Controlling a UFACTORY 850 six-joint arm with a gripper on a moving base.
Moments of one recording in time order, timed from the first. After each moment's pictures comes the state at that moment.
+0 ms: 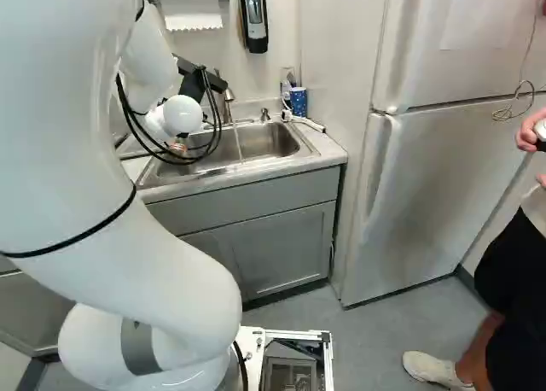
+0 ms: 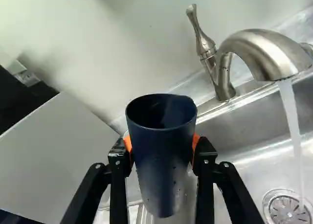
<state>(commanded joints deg) 14.9 0.0 -43.5 -23.8 38.1 53.5</state>
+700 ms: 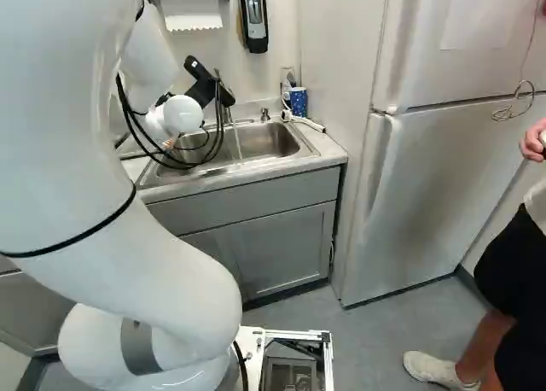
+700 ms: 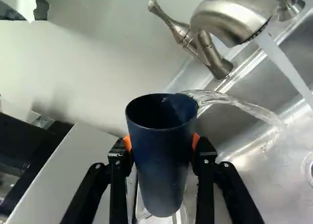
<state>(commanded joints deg) 14.9 0.0 -43.5 -23.8 38.1 74.5</state>
